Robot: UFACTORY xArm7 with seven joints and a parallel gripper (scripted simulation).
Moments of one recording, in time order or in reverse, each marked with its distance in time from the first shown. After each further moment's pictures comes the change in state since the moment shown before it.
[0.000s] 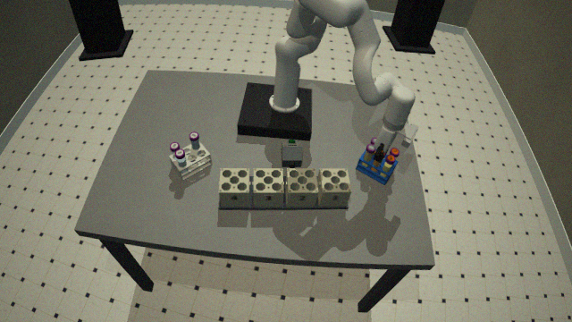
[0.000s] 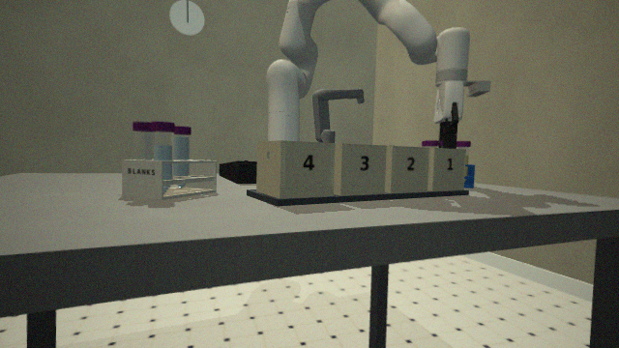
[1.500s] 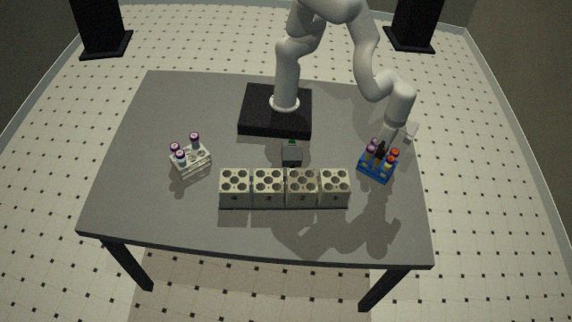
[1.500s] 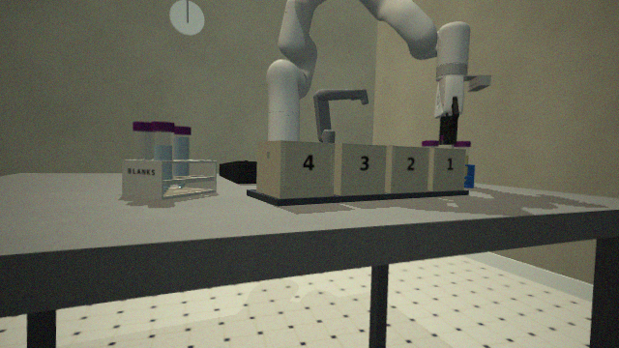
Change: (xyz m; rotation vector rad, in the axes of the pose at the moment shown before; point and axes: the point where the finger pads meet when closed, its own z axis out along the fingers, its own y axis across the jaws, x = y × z) arm 0.000 0.000 -0.014 0.000 0.000 0.000
